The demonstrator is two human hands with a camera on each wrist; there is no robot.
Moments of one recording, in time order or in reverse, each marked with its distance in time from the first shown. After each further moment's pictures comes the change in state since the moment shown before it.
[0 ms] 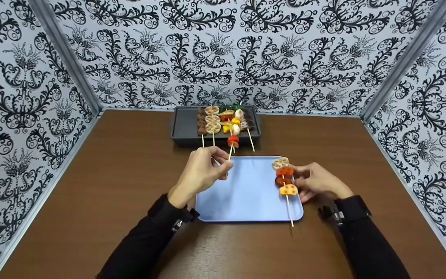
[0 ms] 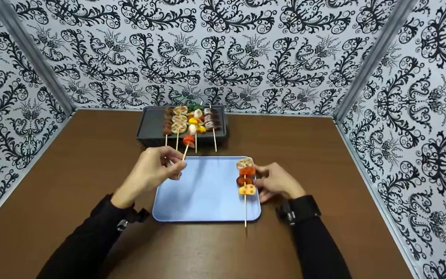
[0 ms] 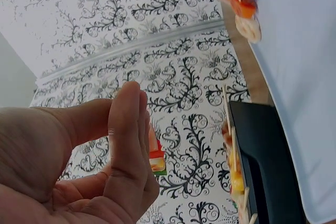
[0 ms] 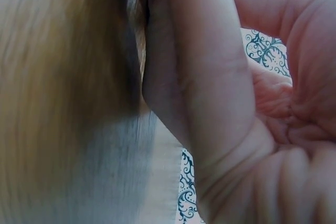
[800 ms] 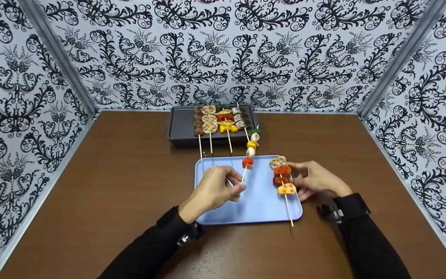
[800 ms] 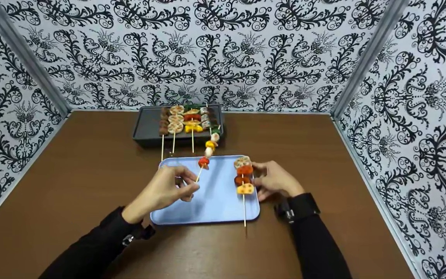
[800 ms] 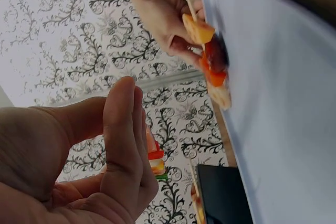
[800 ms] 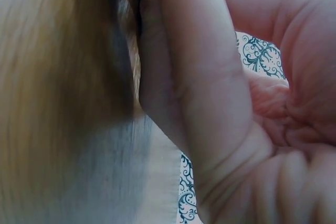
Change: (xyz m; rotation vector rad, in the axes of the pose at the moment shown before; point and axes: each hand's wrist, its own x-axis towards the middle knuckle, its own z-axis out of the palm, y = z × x) left_hand -0.018 -0.009 0.044 -0.059 -0.184 0.006; right_hand -0.002 -0.001 -0.001 0.010 -0.016 -0.006
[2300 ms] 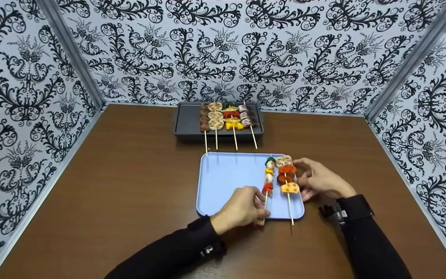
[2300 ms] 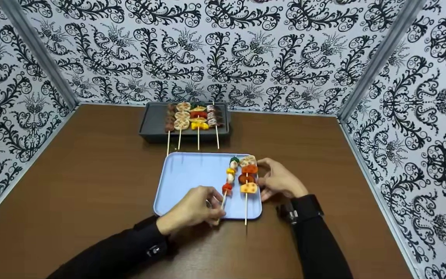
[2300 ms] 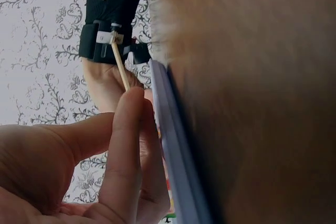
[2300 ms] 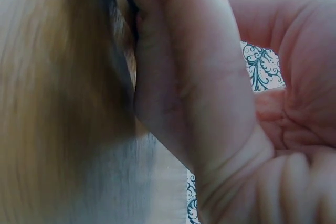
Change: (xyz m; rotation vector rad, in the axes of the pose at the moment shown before) left_hand -0.008 -0.005 0.078 -0.081 -0.127 -0.208; right_hand 0.005 0.003 0.001 0.039 0.000 0.006
